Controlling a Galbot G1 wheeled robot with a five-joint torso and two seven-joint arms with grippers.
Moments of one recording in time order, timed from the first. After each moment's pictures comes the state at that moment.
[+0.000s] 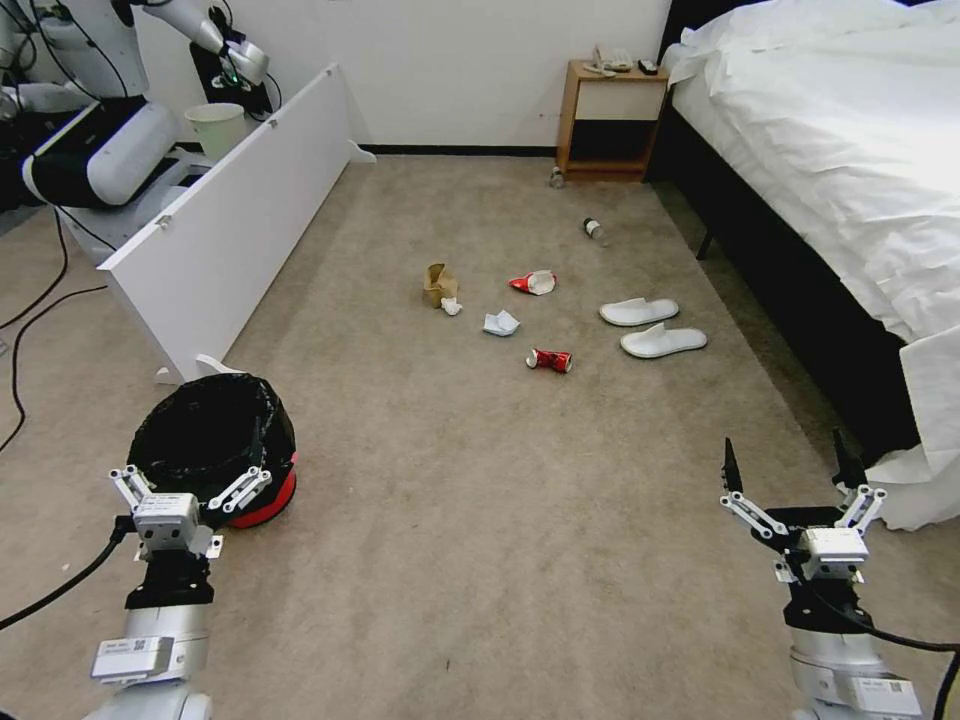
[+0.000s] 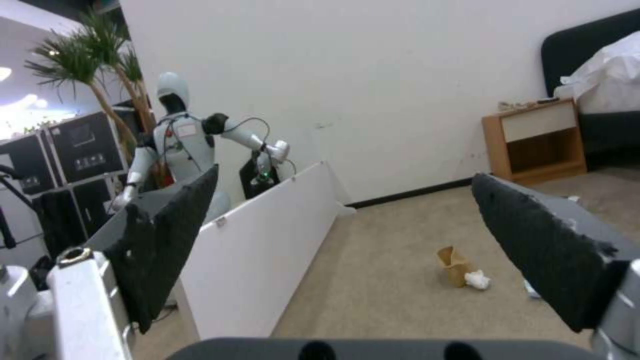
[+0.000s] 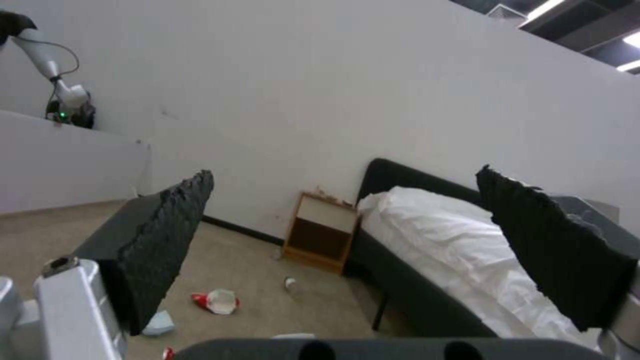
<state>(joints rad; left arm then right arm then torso) 1.67 -1.49 -0.81 -2.22 0.02 -0.33 0.04 -1.70 1.47 0.82 2.10 -0.03 0.59 -0.05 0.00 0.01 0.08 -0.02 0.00</state>
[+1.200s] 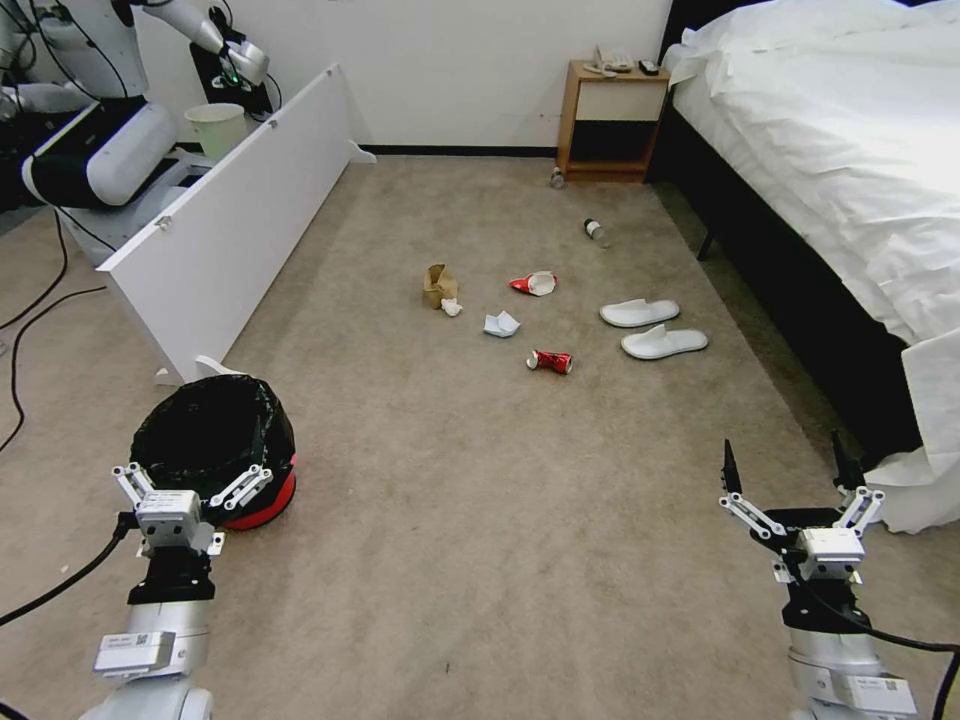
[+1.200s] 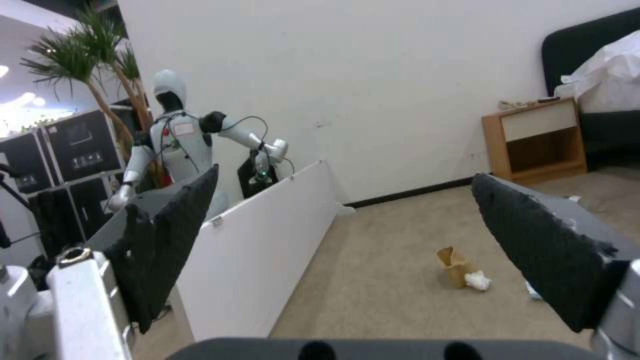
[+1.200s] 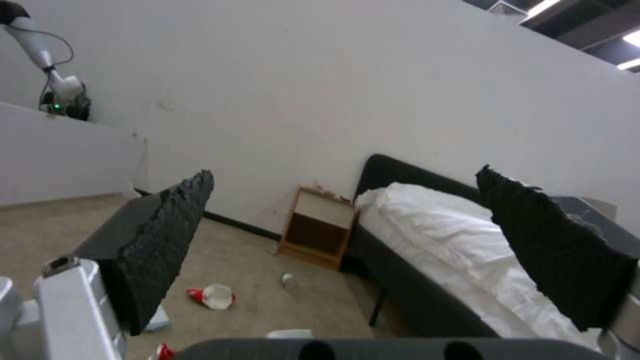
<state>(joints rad) 1.65 -1.48 -0.81 -2.20 0.02 -0.33 0.04 -1.69 1.48 0.82 2.10 -0.05 0.58 -0.05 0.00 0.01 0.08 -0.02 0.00</state>
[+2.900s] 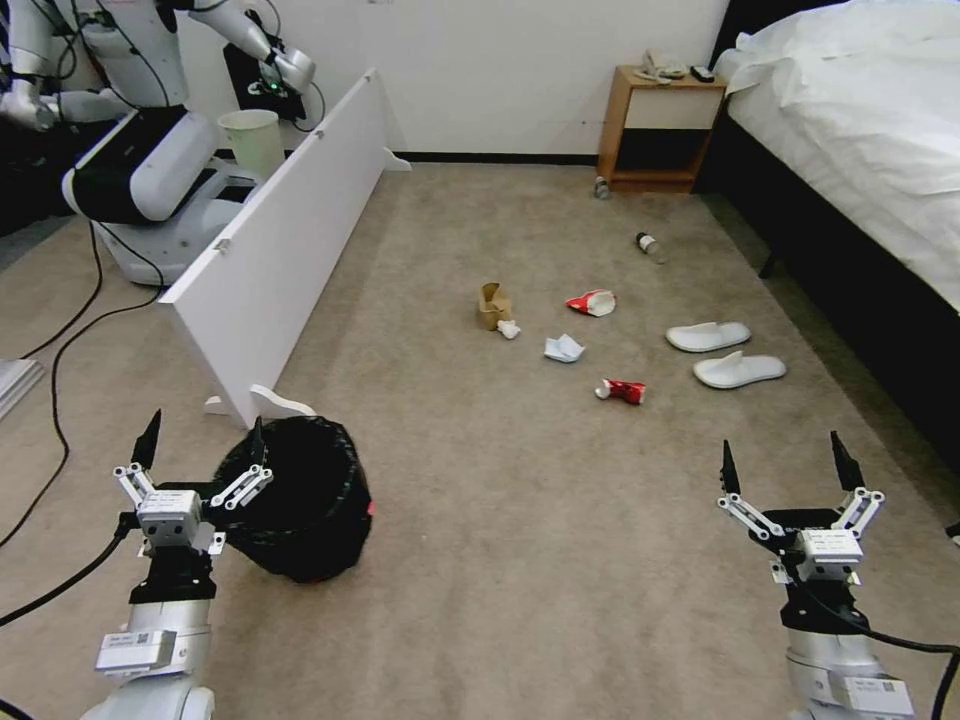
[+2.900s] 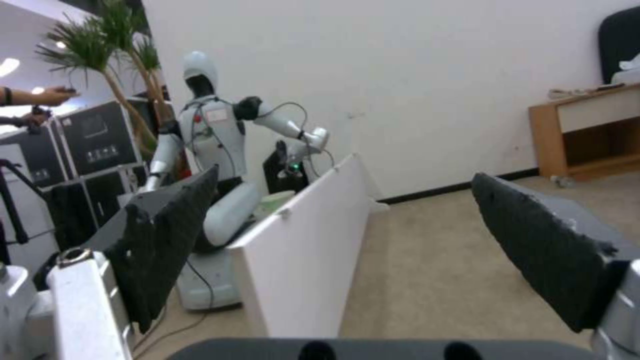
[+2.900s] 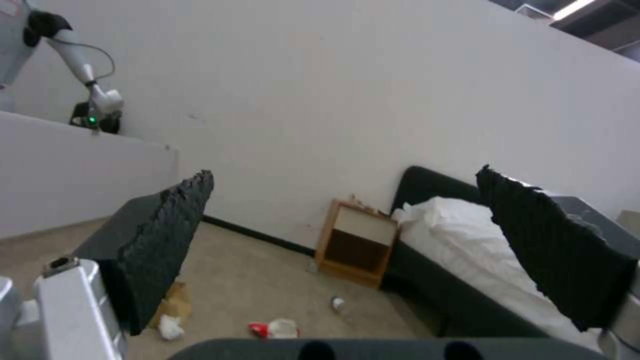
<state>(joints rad) 1.65 -1.48 -0.81 -2.19 0.01 -0.33 0.04 -1.69 1.49 0.82 2.10 -0.05 0.59 -0.05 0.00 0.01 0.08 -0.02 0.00</state>
